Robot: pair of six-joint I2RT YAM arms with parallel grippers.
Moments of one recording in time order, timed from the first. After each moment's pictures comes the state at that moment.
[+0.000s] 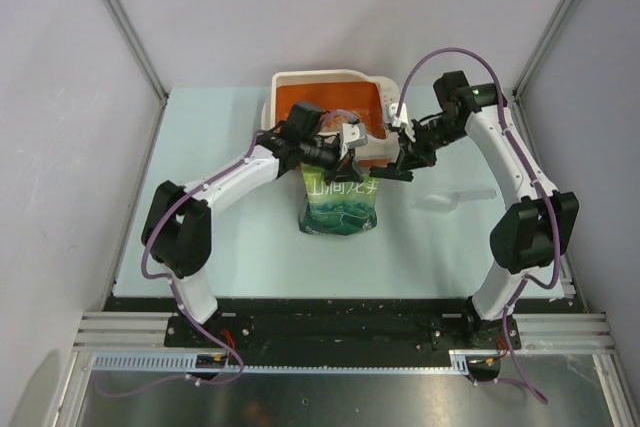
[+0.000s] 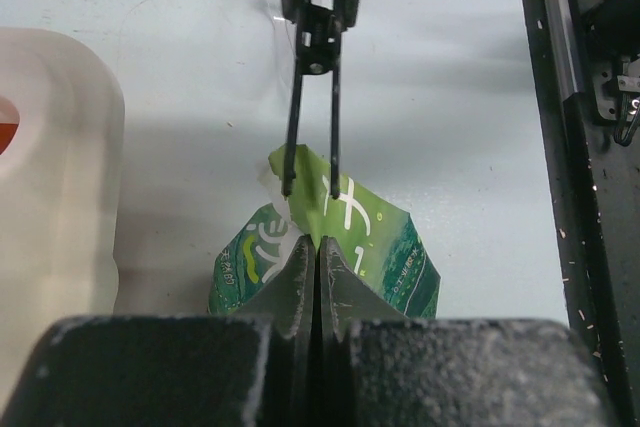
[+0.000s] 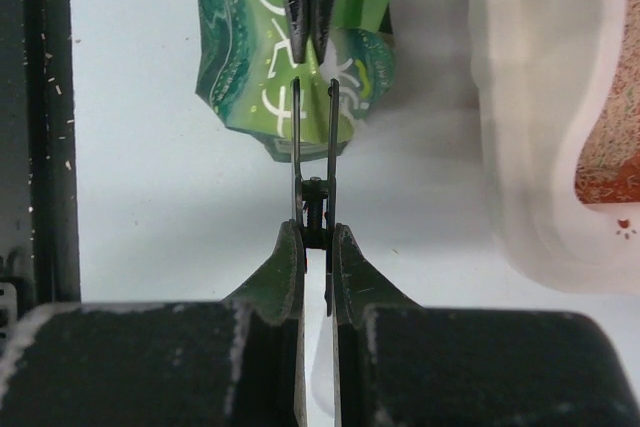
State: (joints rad) left arm -0.60 1.78 1.42 -0.32 0.87 0.45; right arm 0.23 1.75 1.79 -1.34 -0.80 -1.25
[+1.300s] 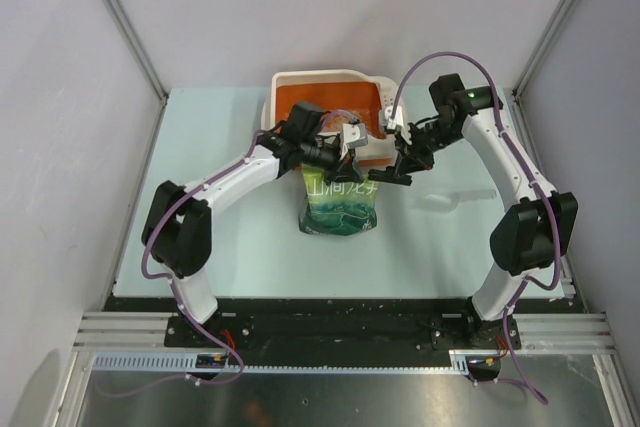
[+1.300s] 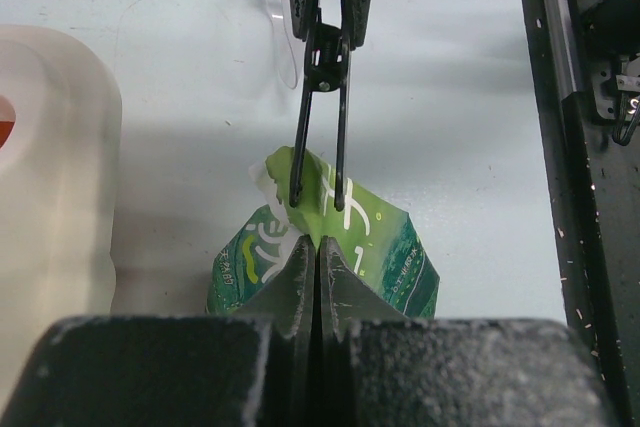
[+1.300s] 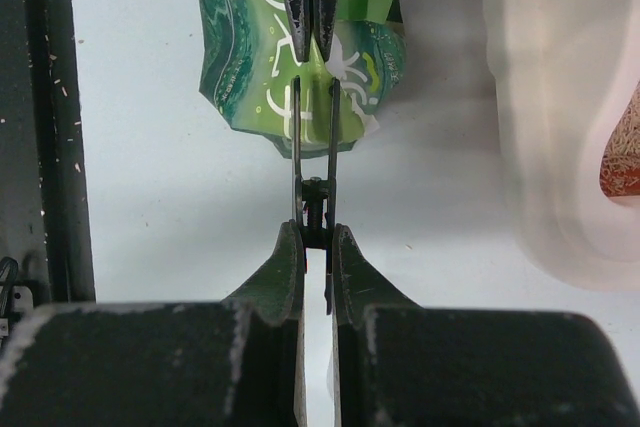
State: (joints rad) left arm -0.60 1.78 1.42 -0.32 0.87 0.45; right arm 0.25 1.74 1.75 -1.31 -0.77 -1.19
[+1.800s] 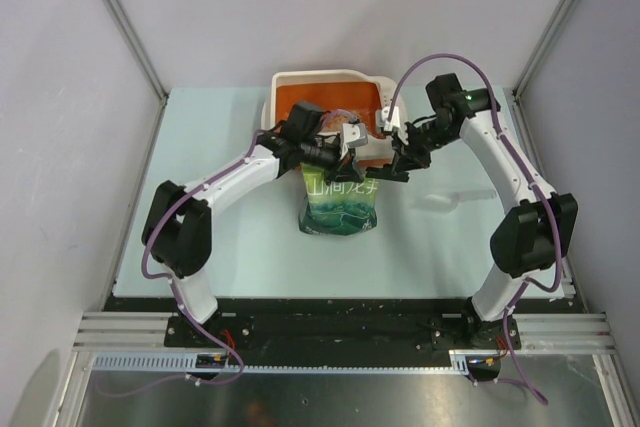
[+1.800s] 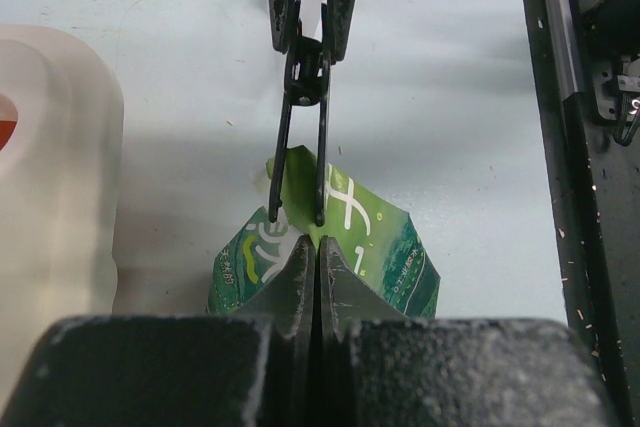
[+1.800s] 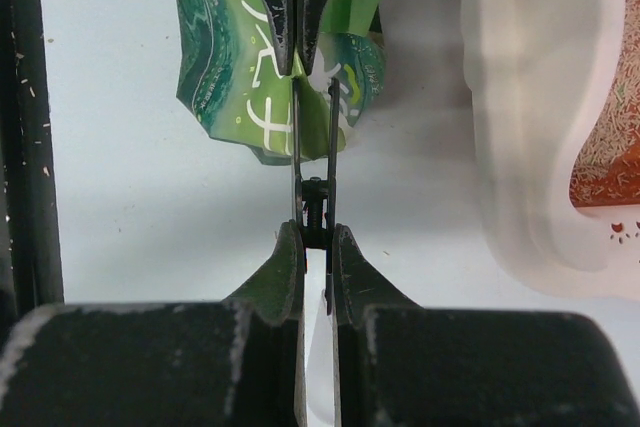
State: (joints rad) left arm -0.60 1.78 1.42 -0.32 0.87 0.45; right arm 0.27 1.72 1.72 -1.24 -0.75 -1.18
